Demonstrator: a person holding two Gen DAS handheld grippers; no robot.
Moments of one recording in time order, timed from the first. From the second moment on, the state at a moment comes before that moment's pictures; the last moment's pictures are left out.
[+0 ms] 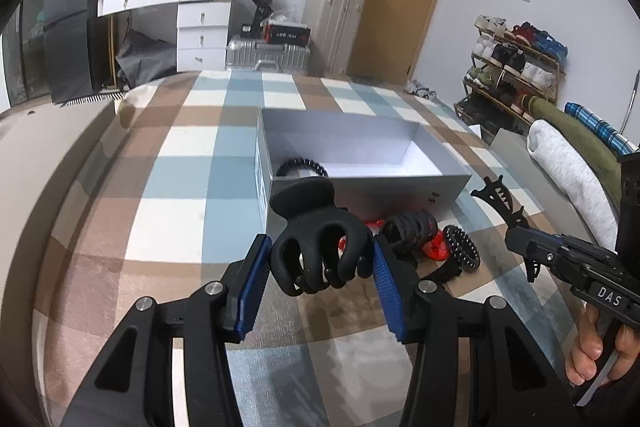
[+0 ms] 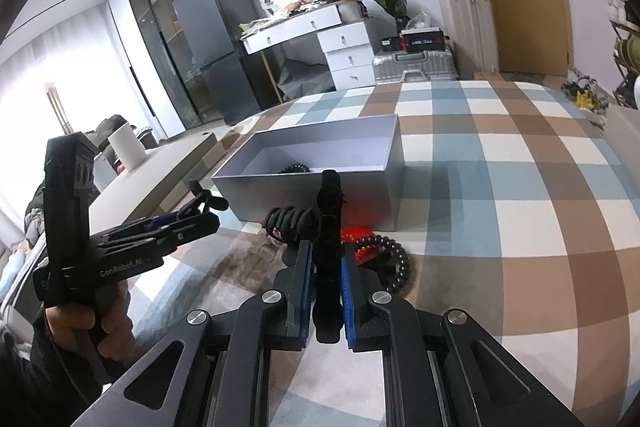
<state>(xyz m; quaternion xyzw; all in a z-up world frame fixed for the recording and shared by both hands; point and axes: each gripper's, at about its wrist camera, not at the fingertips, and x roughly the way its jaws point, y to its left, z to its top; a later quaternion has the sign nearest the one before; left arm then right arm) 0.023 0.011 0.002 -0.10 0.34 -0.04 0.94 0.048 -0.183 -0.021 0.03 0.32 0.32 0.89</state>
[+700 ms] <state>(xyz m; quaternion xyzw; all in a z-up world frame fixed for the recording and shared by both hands) 0.024 0.013 0.016 -0.09 0.31 -0.03 0.95 0.062 -0.168 0.011 0.02 0.29 0.34 0.89</state>
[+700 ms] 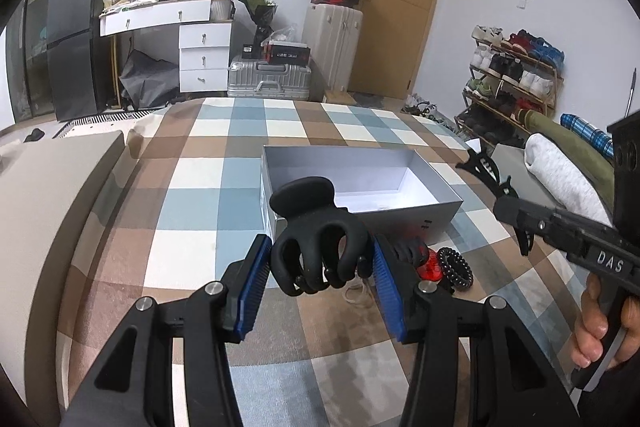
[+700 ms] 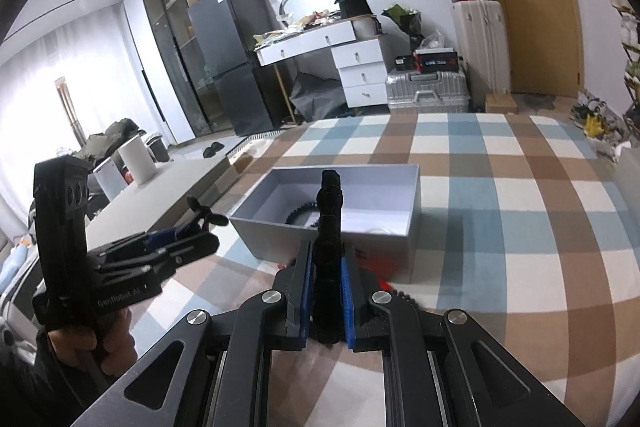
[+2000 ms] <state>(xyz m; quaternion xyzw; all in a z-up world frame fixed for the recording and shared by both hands) 0.090 -0.002 0.016 -0.07 0.32 -0.02 0.94 0.124 -0.149 -0.001 0.08 0.33 0.36 0.87</state>
